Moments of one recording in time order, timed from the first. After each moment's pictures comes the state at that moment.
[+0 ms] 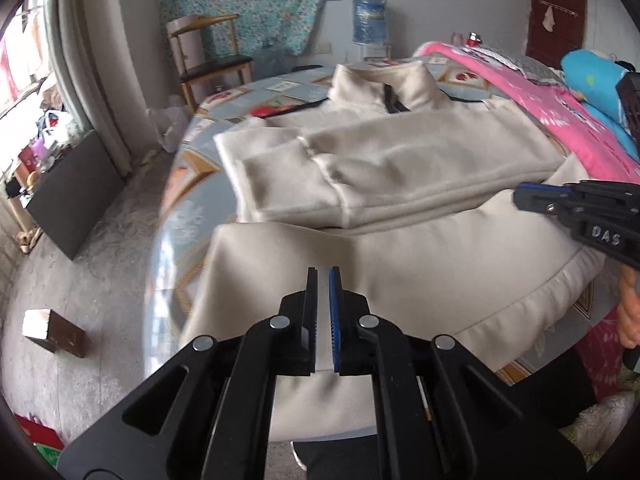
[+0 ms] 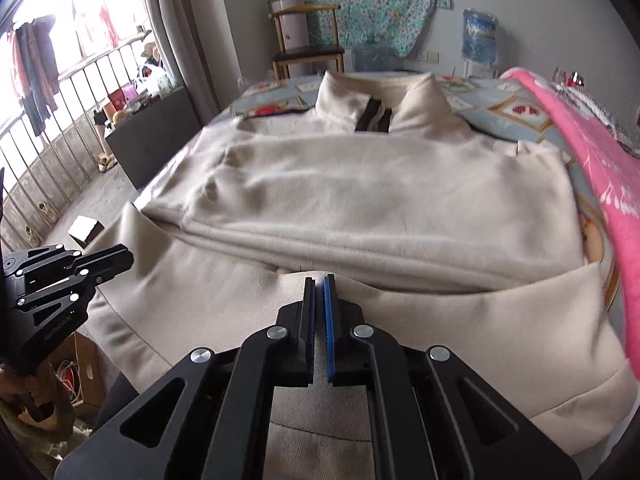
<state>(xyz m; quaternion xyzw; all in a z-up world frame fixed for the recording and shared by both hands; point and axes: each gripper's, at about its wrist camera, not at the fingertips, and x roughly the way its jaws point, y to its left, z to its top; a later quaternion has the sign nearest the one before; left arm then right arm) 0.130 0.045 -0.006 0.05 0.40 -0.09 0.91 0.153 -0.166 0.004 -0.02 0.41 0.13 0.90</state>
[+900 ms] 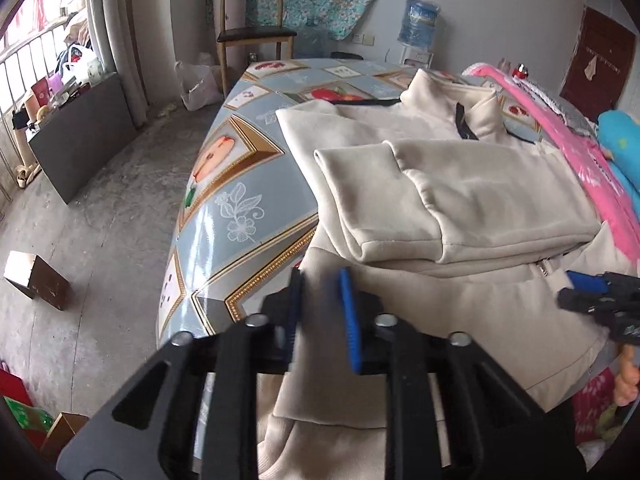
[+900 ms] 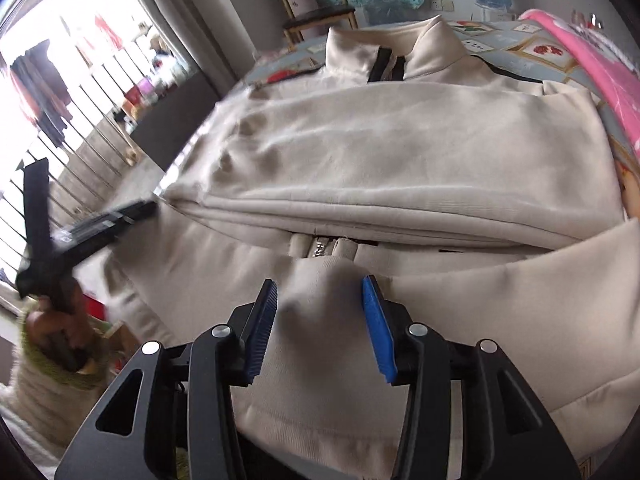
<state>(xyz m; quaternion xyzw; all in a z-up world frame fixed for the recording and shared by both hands) 0.175 0.103 -0.016 -0.04 0.43 -0.06 0.90 0.164 -0.171 -0.023 0.02 0.50 0.16 0.85</state>
